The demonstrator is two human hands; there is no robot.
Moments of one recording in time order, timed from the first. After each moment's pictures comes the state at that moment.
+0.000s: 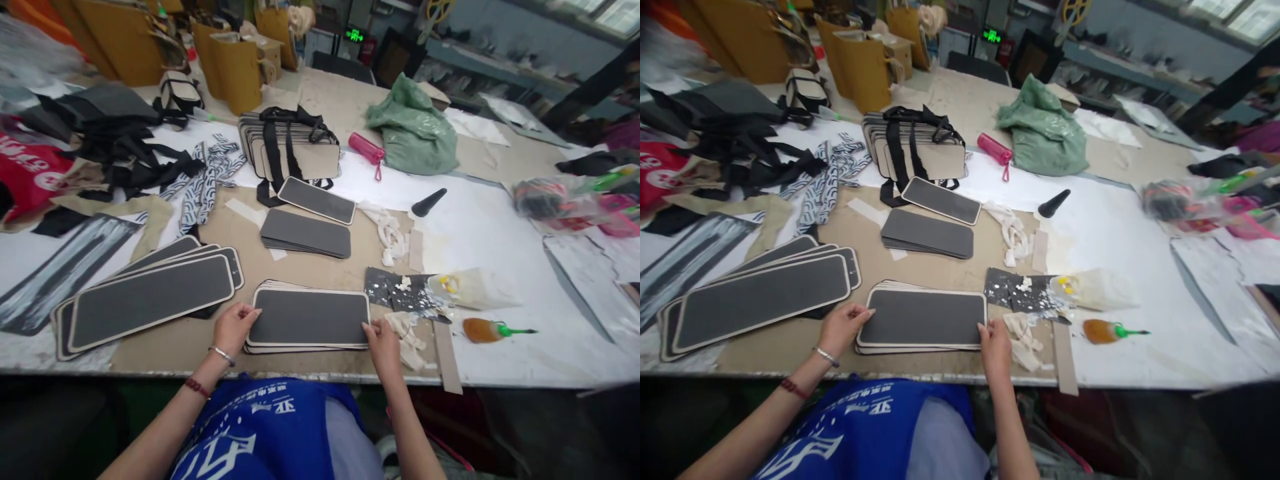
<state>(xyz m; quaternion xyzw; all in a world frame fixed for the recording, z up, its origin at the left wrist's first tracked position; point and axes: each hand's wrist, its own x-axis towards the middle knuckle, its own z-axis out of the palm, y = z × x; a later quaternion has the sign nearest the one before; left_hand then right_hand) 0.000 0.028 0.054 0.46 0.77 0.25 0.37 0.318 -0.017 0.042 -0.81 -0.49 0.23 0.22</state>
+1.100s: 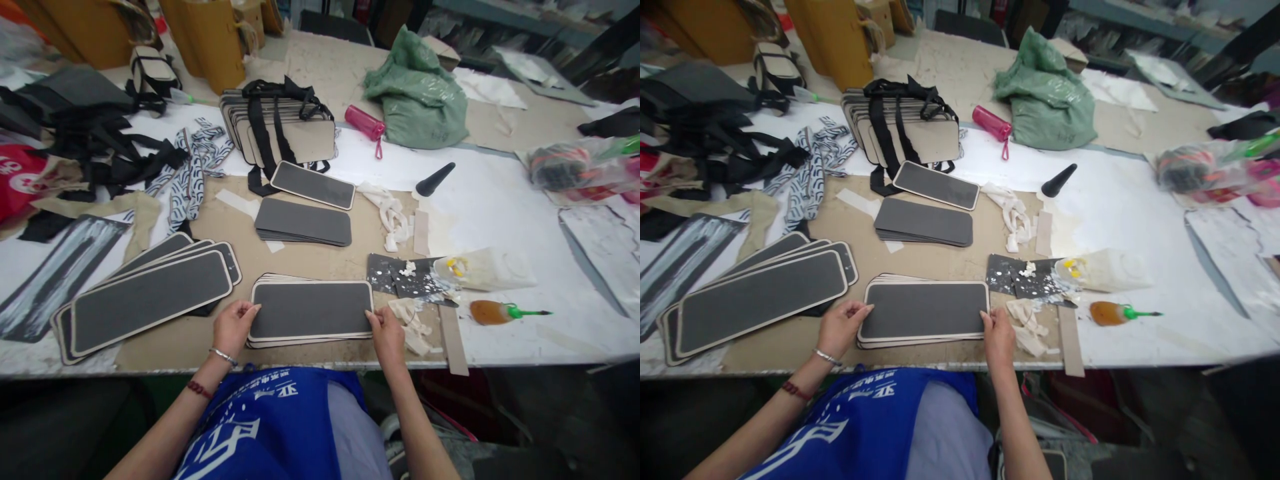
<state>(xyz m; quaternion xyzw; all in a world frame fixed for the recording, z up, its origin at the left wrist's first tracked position) 0.001 0.024 0.050 0.47 0.78 0.24 0.34 0.312 -0.018 0.044 -0.83 -0.47 0.23 0.22</state>
